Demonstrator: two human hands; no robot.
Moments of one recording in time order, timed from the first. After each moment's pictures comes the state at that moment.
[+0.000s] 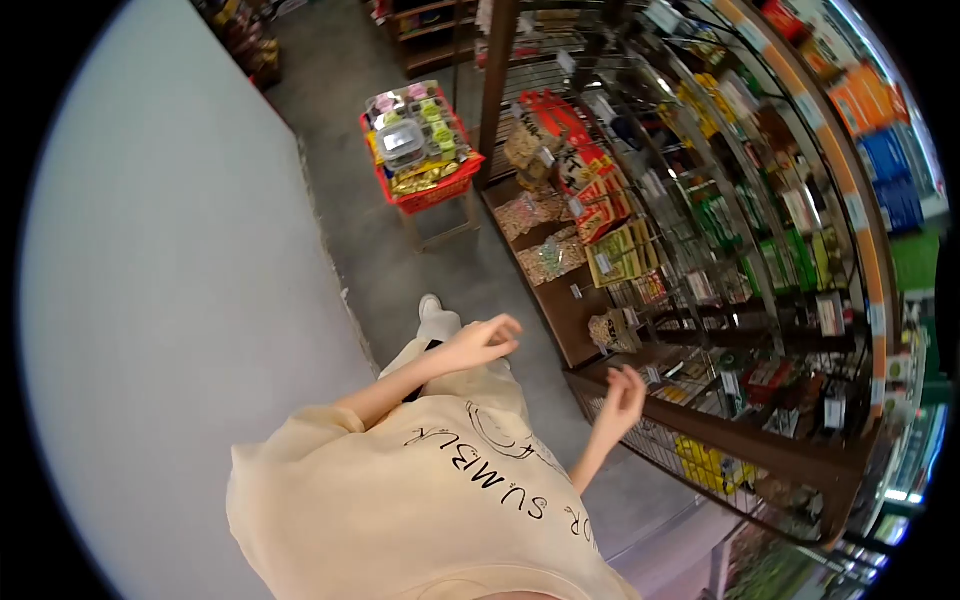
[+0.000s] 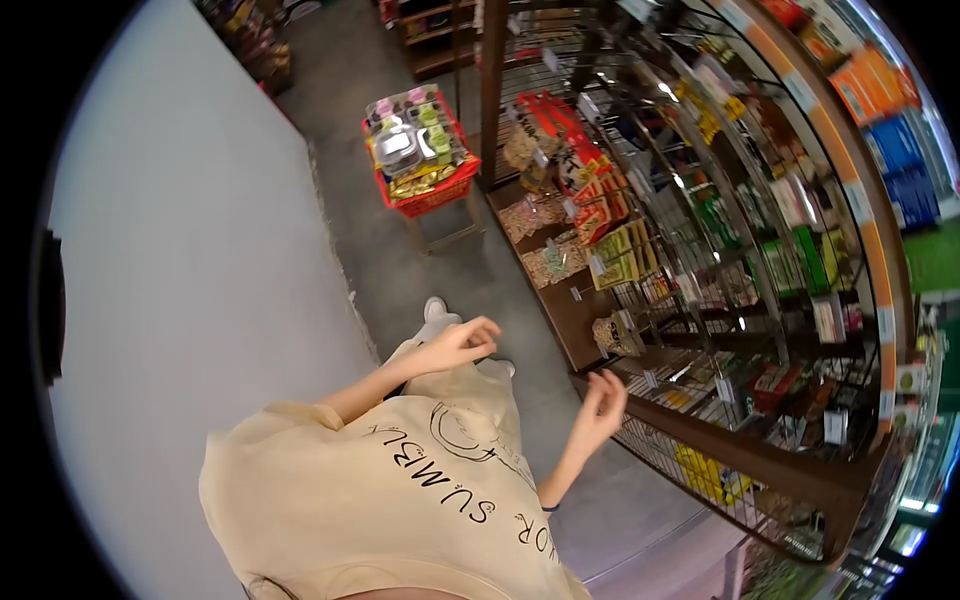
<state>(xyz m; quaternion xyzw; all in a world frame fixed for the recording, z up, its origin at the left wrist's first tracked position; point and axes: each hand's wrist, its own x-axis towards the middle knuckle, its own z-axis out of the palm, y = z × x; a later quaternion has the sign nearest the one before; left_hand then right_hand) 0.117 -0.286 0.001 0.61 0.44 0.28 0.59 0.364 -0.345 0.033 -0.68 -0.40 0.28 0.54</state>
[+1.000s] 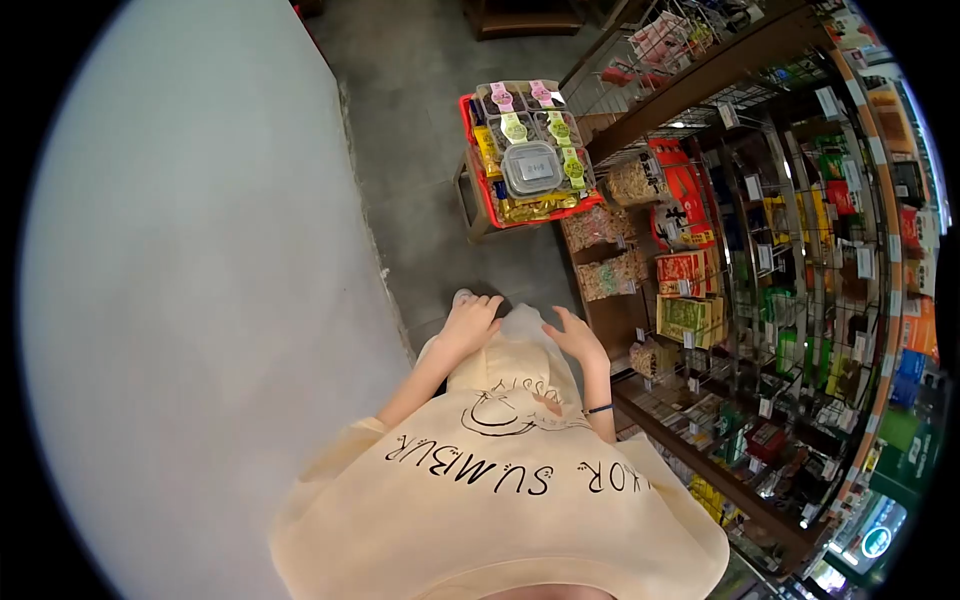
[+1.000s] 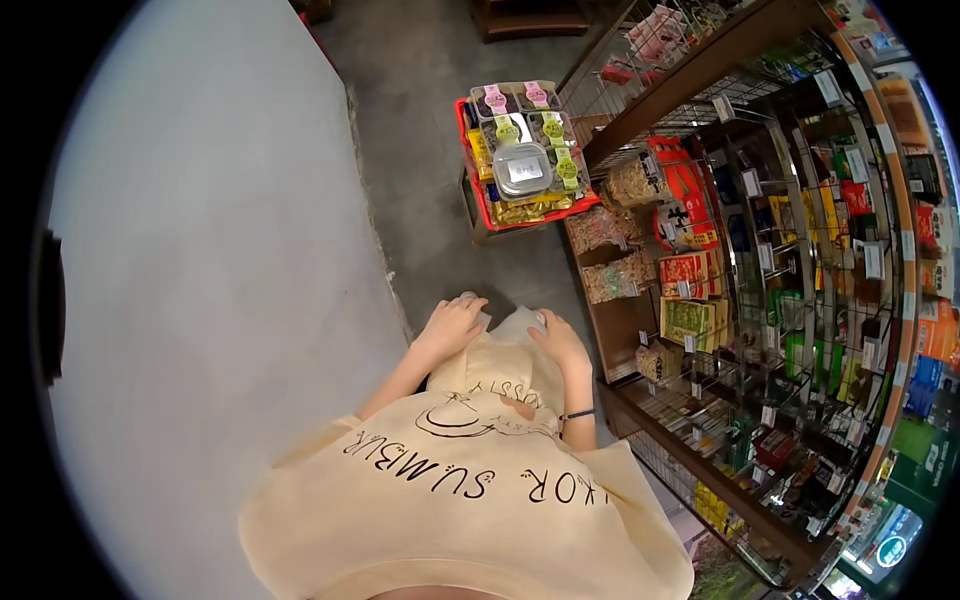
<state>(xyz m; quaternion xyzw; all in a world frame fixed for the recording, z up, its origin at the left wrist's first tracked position) -0.163 -0.222 -0.065 0.69 0.64 0.12 0.32 0.060 -0.146 -0.058 -0.55 -0.71 0.43 -0.12</state>
